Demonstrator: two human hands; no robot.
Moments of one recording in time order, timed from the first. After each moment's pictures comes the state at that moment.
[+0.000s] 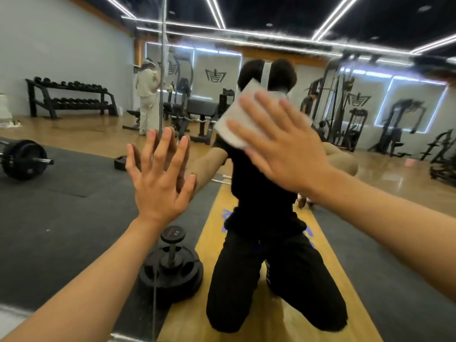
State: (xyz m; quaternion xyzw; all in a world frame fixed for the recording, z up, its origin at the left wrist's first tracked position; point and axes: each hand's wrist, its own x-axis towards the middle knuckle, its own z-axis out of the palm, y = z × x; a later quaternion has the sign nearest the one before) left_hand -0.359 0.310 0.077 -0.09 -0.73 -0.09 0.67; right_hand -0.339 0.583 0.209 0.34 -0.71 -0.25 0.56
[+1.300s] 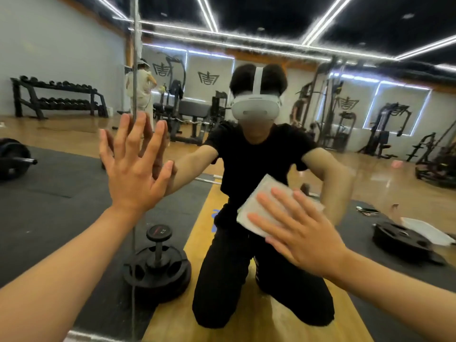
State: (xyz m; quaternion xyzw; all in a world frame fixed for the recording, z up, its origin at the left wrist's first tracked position) left_hand -0.363 0.308 0.074 -0.08 -0.72 -0.07 0.69; right_hand -0.314 0.689 0.061 0.35 -0.74 -0.33 0.47
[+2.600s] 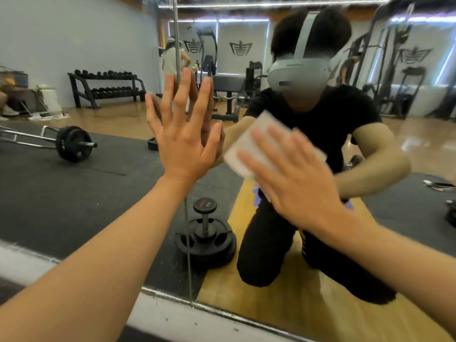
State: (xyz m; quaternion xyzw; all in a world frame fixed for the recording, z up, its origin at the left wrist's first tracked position) left_hand -0.360 0.314 0.077 -0.06 -0.72 -0.06 0.68; right_hand -0.333 0.560 0.051 0.34 -0.75 -0.17 0.55
